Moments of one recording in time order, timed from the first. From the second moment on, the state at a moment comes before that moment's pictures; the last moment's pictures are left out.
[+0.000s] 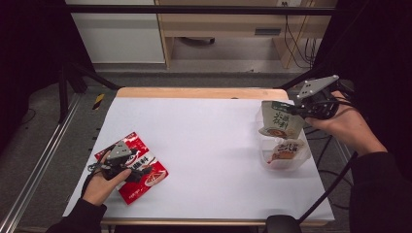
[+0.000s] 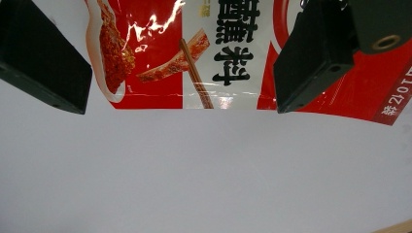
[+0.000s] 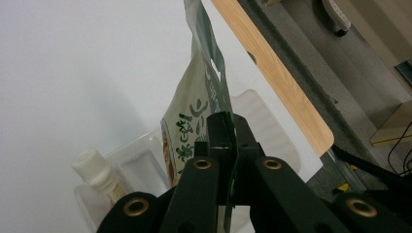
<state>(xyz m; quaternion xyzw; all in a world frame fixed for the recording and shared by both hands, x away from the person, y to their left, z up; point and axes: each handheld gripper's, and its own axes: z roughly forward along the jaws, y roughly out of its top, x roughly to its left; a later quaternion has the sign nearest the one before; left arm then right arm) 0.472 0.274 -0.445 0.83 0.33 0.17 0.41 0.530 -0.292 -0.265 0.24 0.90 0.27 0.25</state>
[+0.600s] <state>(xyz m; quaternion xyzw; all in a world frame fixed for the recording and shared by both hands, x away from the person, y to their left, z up) 0.471 0.269 -0.447 0.84 0.32 0.17 0.40 0.519 -0.306 -0.268 0.23 0.90 0.28 0.24</state>
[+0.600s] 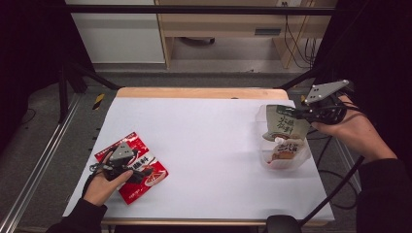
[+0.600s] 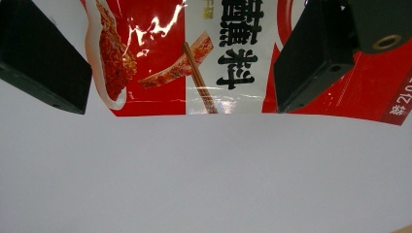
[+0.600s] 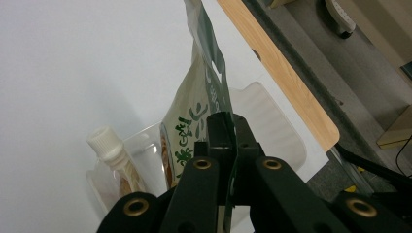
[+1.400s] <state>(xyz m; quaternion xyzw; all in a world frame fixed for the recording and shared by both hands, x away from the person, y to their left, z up) 0.471 0.269 -0.448 0.85 0.32 0.18 0.39 0.517 -0.312 -0.271 0.23 0.90 0.30 0.22</state>
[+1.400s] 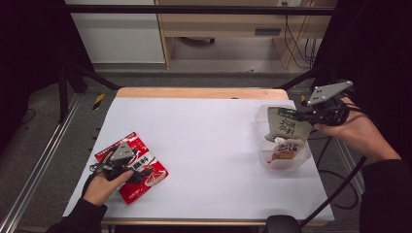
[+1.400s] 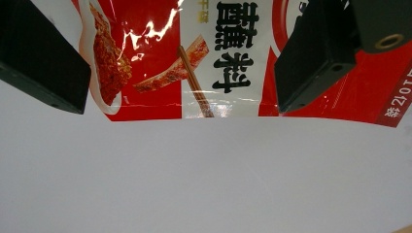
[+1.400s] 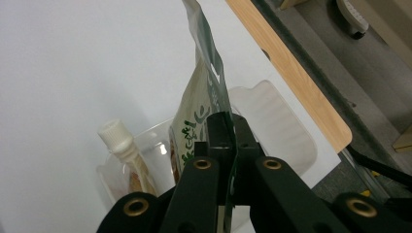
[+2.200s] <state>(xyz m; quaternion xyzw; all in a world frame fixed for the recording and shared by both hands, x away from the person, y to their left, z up) 0.471 0.269 -0.448 0.85 0.31 0.18 0.39 0.524 -0.302 -0.294 0.23 0.91 0.29 0.20</state>
